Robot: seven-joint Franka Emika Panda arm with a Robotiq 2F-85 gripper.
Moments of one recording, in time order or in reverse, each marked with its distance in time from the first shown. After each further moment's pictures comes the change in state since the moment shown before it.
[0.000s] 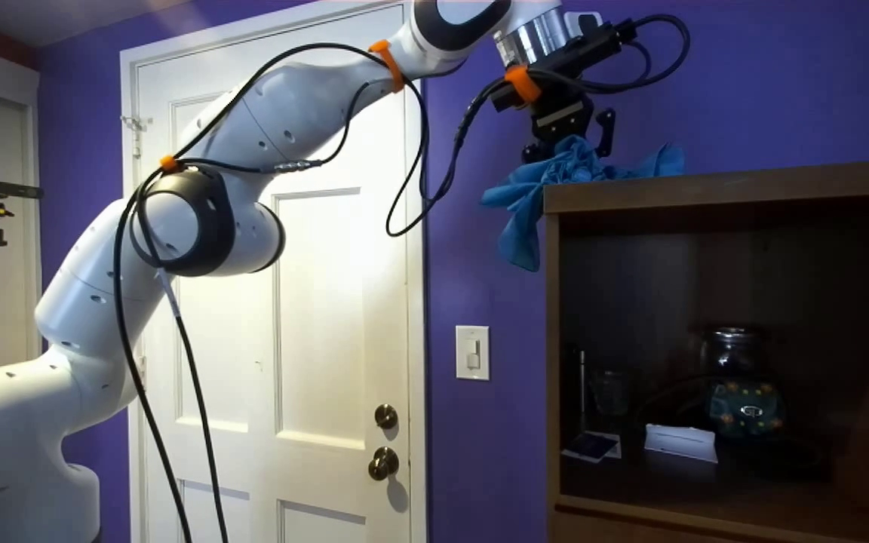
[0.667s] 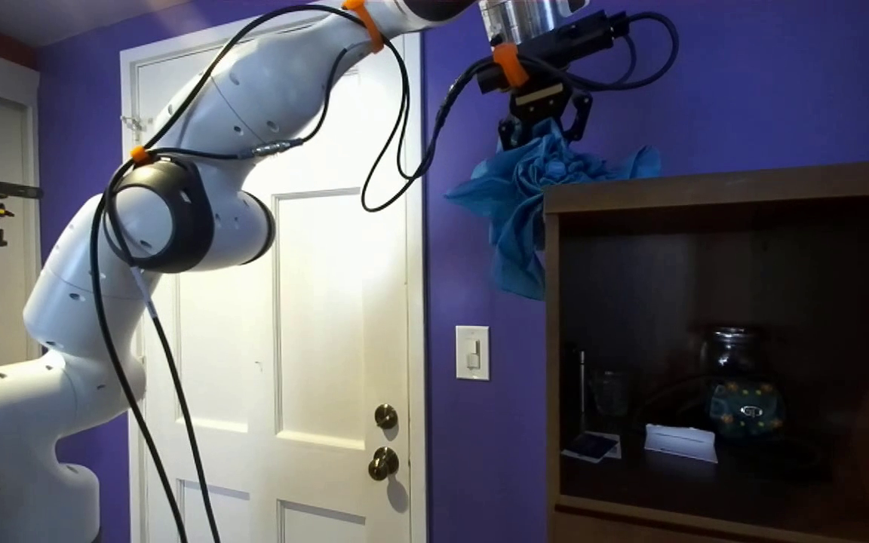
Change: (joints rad) arm -0.127 -0.028 0.109 0.000 0.200 -0.103 -0.065
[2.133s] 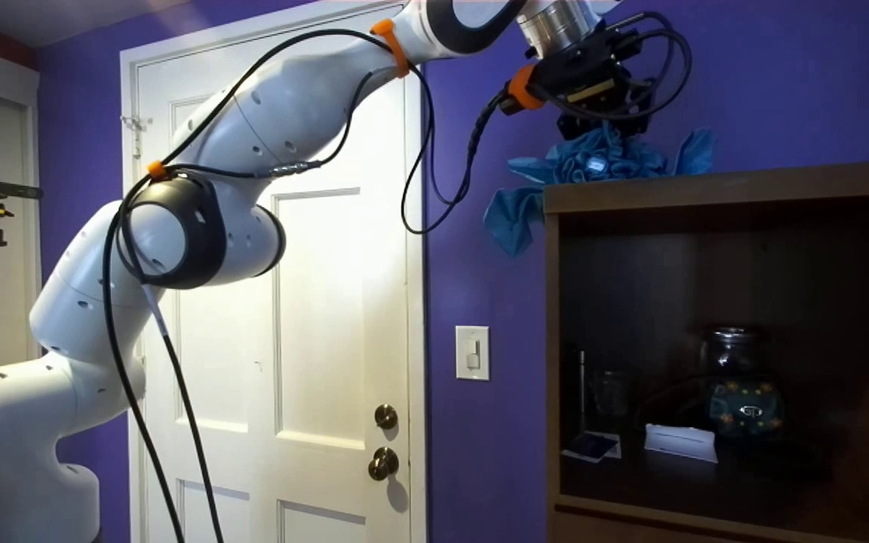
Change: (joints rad) arm 0.013 0.070 -0.021 -0.002 -0.053 0.321 0.493
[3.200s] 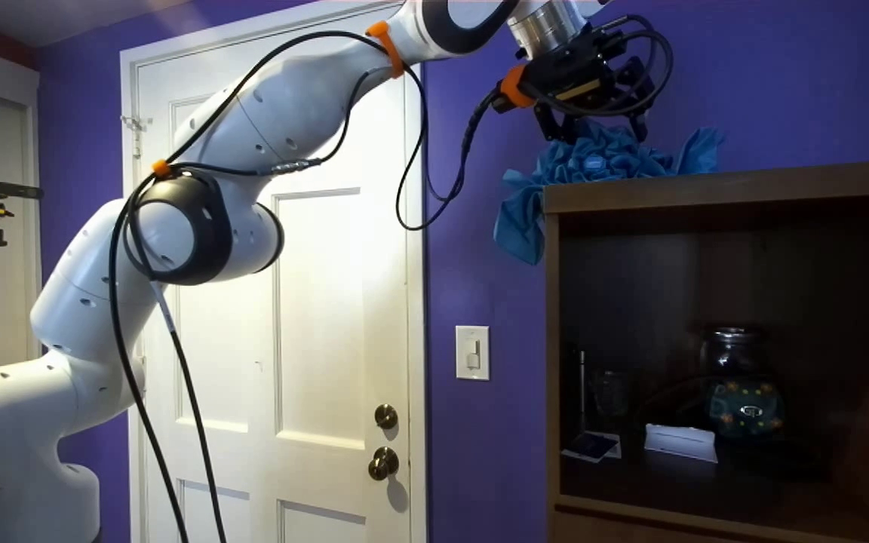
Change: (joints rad) arm 0.028 -0.017 0.021 0.001 -0.021 -0.010 -0.008
